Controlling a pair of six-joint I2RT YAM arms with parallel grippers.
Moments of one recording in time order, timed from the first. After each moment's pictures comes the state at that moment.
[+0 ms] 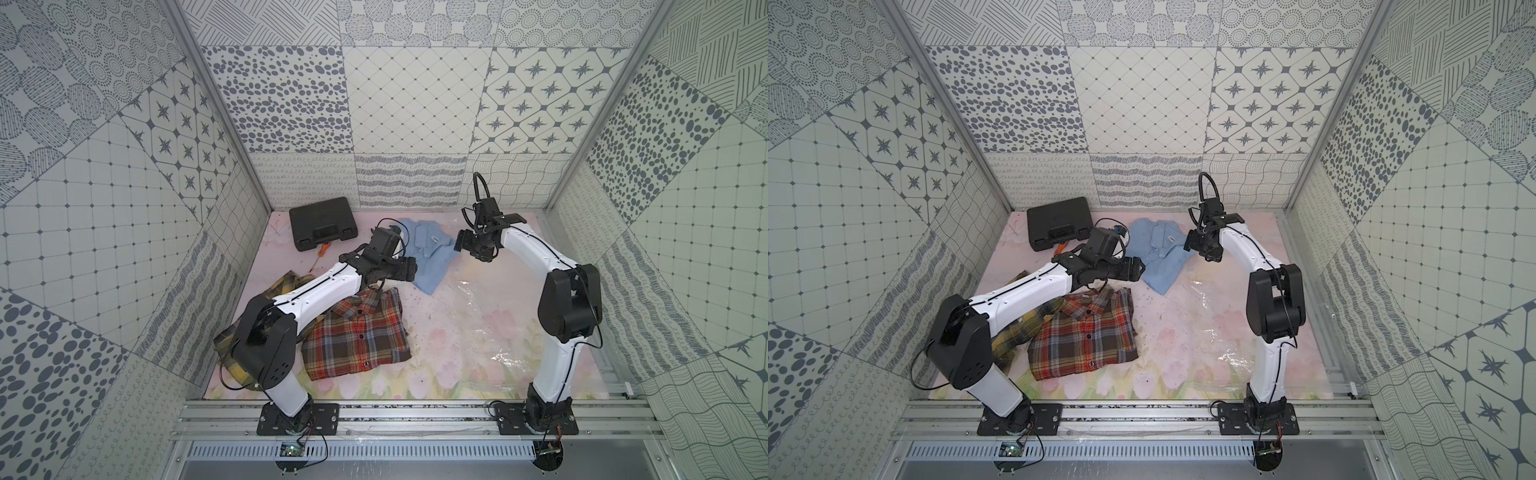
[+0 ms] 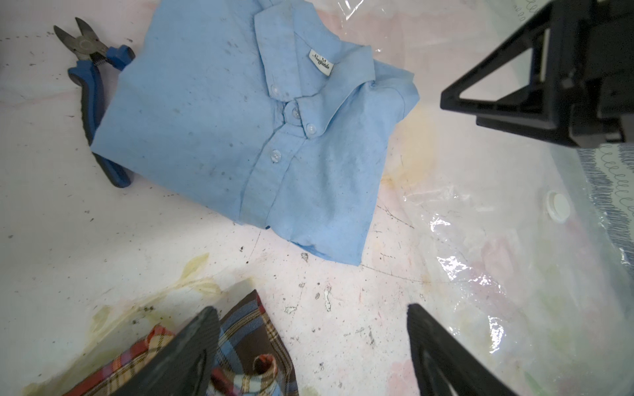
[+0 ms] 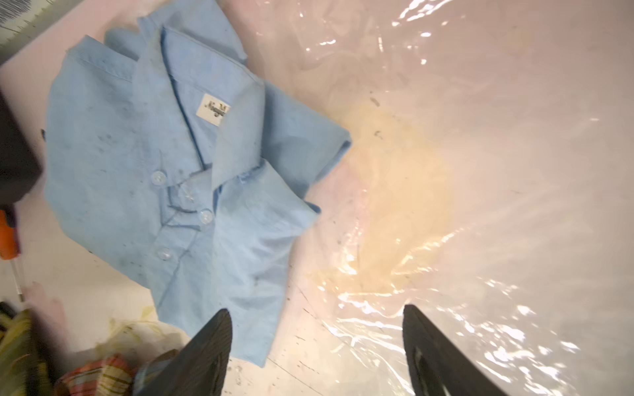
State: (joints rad) left arm -0.64 1.67 1.27 -0.39 0.07 -0.39; right arm 0.26 1.93 1.65 -0.86 -0.05 0.51
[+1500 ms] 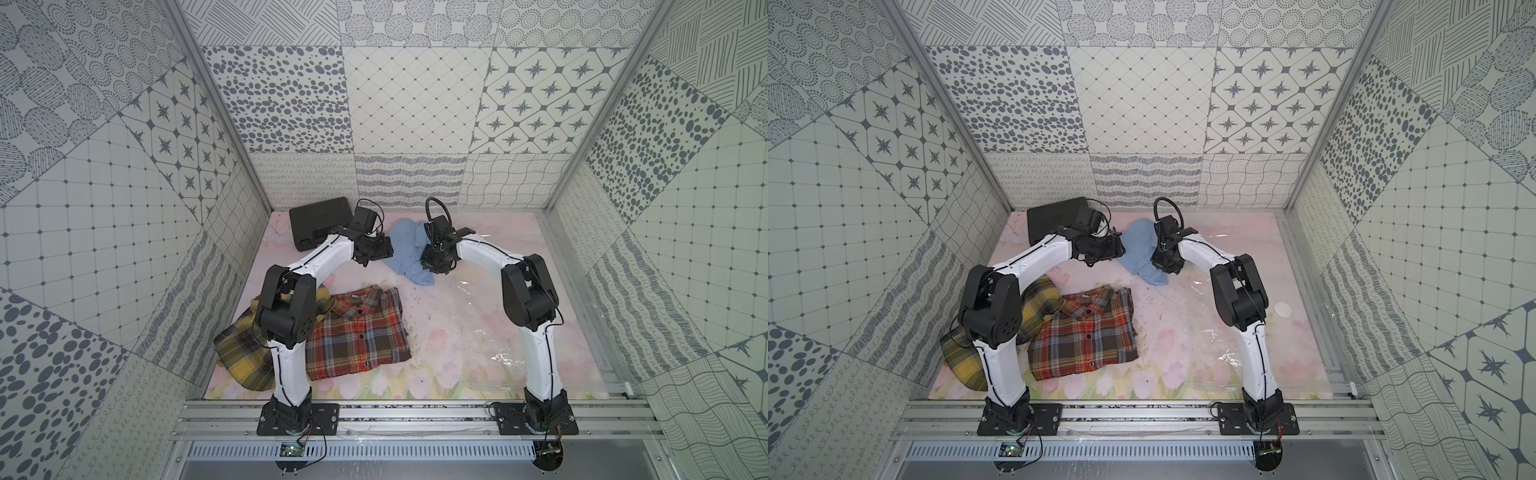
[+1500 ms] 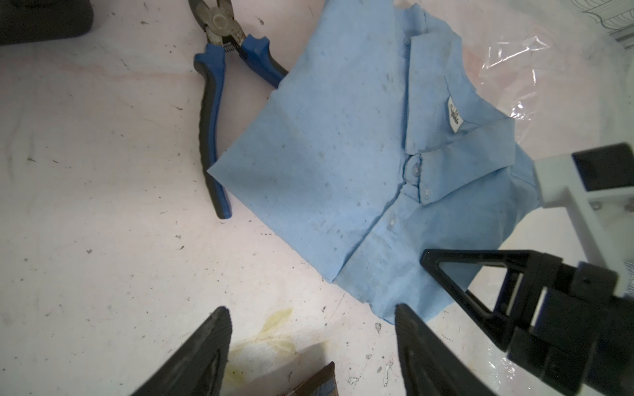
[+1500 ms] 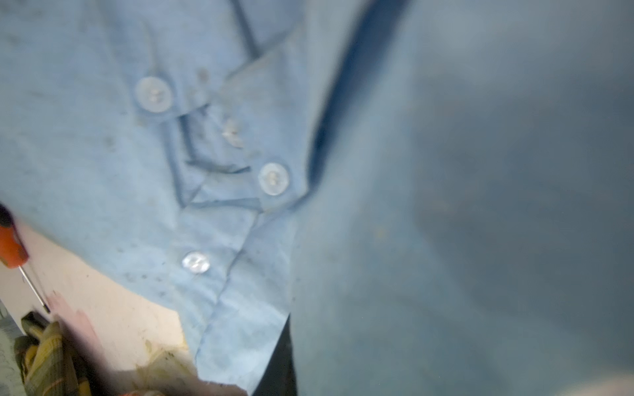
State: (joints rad) left arm -0.39 1.94 1.54 -0.56 0.18 -0.47; right arm 0.48 2.22 1.82 -0.77 -0.12 0.80
